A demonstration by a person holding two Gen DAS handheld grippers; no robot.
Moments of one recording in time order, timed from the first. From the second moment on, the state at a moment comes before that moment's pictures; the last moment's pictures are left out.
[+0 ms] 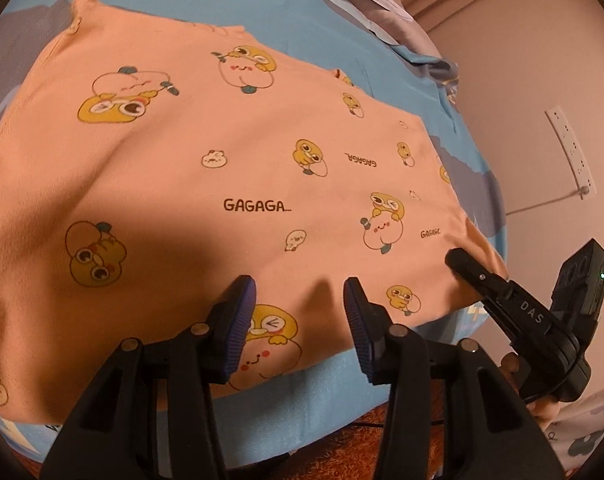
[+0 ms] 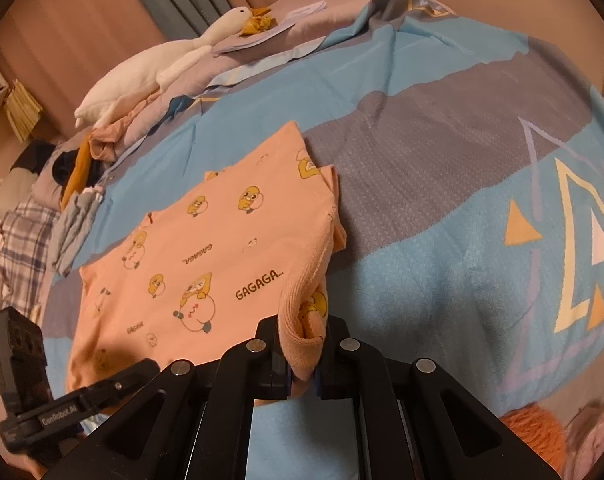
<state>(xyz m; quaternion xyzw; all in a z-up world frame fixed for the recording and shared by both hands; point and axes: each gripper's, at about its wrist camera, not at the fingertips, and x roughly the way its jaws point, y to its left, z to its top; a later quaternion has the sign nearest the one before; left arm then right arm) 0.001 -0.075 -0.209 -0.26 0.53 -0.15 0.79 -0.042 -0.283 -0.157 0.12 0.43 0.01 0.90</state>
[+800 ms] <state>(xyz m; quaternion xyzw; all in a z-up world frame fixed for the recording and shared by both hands) -0.057 0.065 -0.137 -0.31 0.43 -0.02 0.85 -0.042 -0.130 -0.108 -0.04 0.37 0.22 0.90</state>
